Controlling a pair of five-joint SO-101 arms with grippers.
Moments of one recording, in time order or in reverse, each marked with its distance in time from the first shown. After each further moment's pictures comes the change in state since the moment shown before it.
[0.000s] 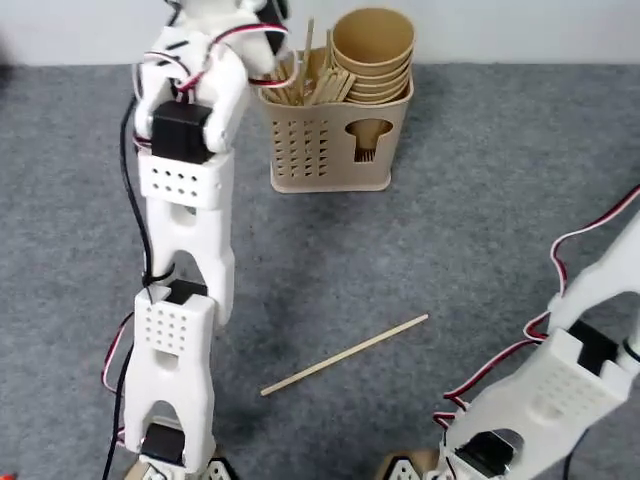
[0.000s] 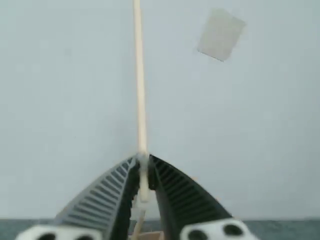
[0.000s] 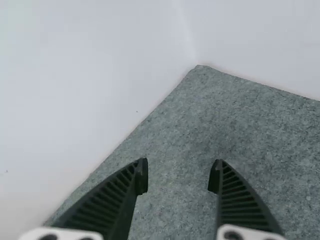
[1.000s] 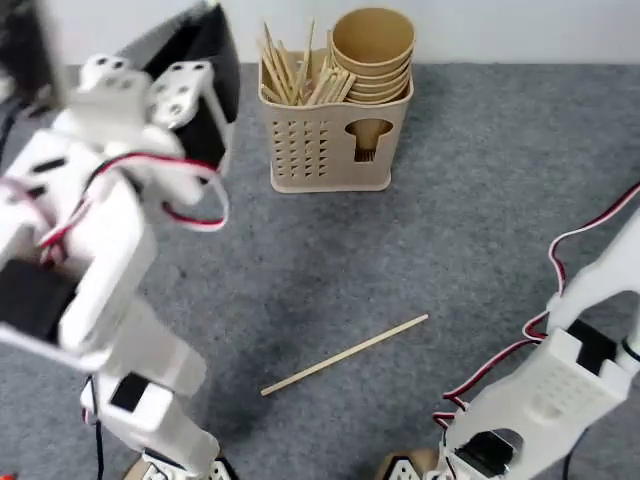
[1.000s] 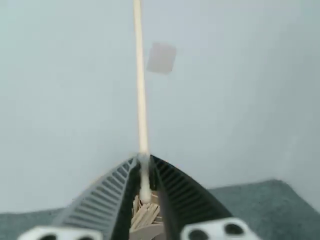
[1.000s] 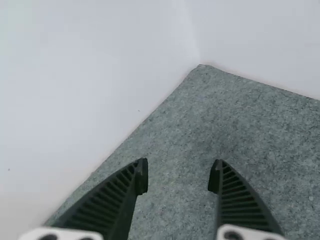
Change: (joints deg) left arm 5.9 -35.3 0.0 33.6 -5.3; right arm -0.4 0.0 0.0 0.0 0.0
